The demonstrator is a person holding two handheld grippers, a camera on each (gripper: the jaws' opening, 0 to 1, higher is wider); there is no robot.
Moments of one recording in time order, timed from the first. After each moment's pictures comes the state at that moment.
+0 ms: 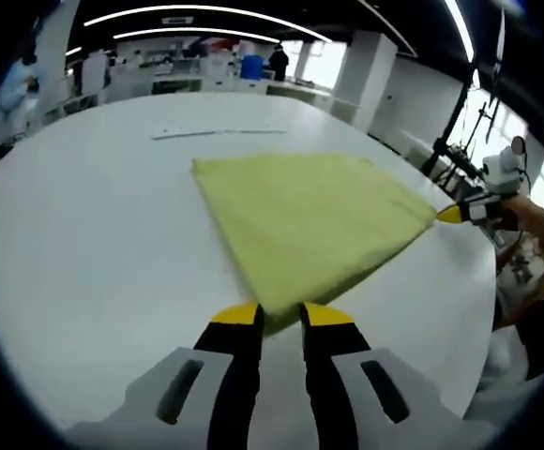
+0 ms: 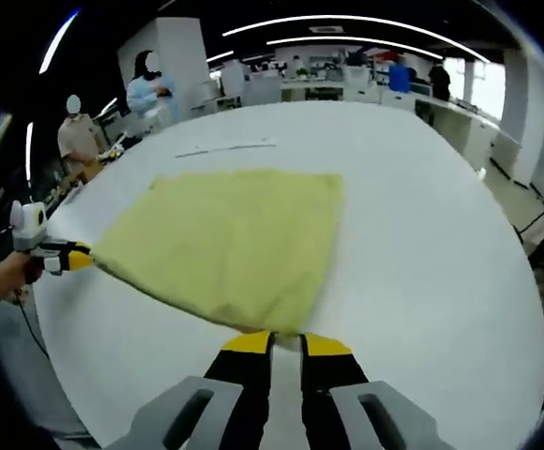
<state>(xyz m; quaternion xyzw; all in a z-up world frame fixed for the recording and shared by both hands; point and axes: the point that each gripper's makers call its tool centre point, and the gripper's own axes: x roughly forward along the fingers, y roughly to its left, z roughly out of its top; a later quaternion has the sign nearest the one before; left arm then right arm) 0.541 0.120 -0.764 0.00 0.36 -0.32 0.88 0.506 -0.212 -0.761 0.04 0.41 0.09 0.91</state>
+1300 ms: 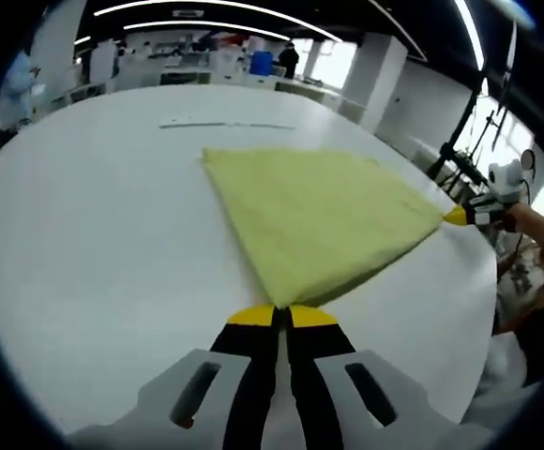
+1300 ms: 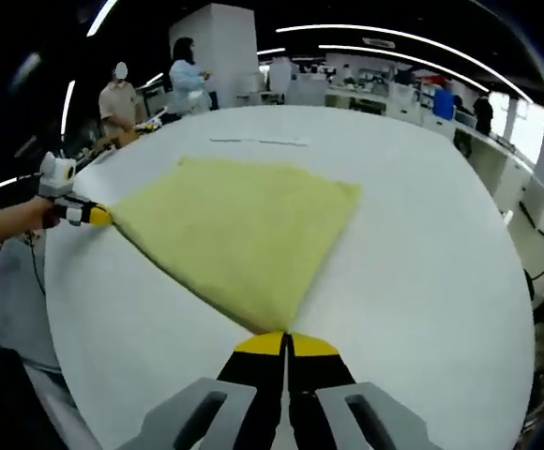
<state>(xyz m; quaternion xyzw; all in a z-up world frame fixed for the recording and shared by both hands) 0.539 0.123 -0.771 -0.01 0.37 -0.31 0.88 0.499 -0.232 -0.763 -0.05 0.40 0.20 0.89</state>
